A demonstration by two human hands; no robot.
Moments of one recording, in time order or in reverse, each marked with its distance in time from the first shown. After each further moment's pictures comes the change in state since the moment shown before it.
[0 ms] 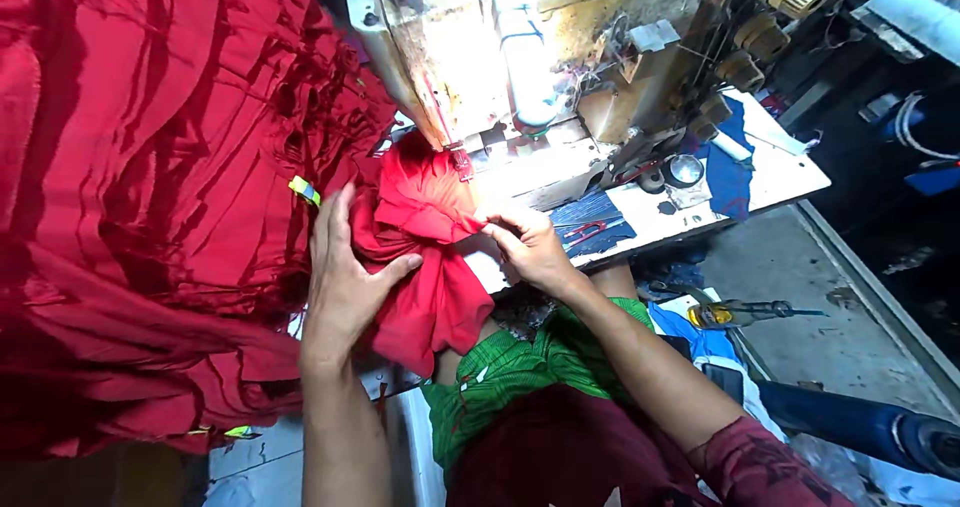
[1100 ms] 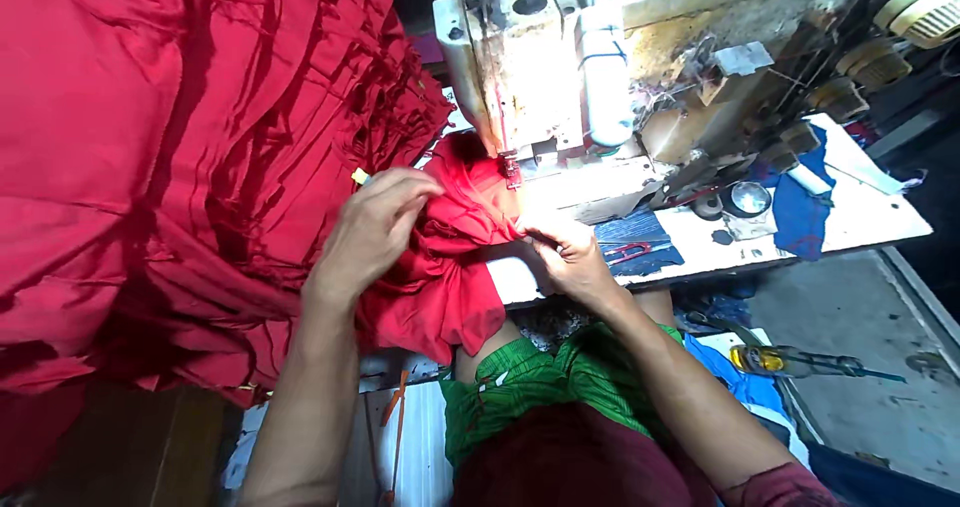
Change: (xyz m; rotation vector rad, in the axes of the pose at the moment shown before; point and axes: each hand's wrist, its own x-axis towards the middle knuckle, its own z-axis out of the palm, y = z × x) left_hand 0.052 0.011 -0.042 0.068 -0.100 0.404; right_hand 0.005 0.007 -0.005 -0.148 -0.067 -0.150
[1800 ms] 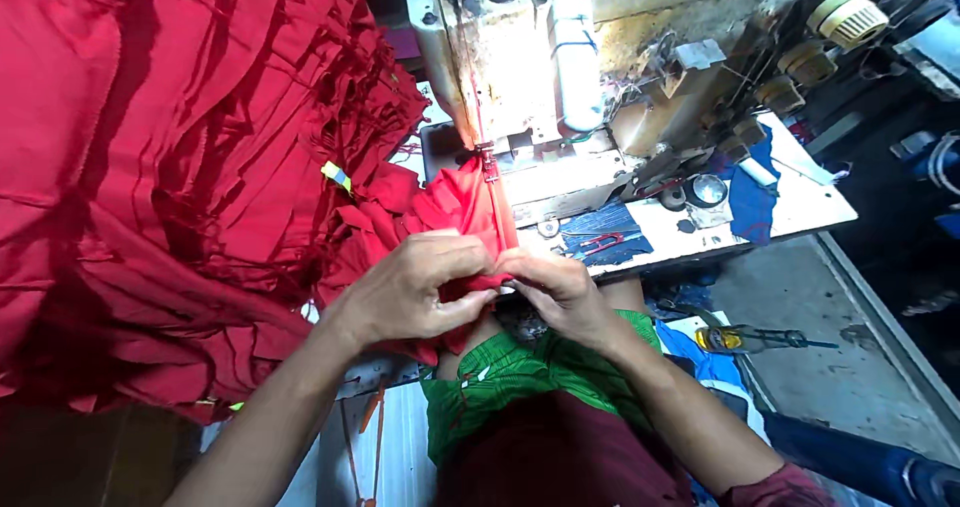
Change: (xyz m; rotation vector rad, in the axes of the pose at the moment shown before) left_hand -0.007 0.063 0.032 -0.332 -0.126 0.453; right_hand -0.039 -0.044 -0.009 0.094 -0.131 -0.085
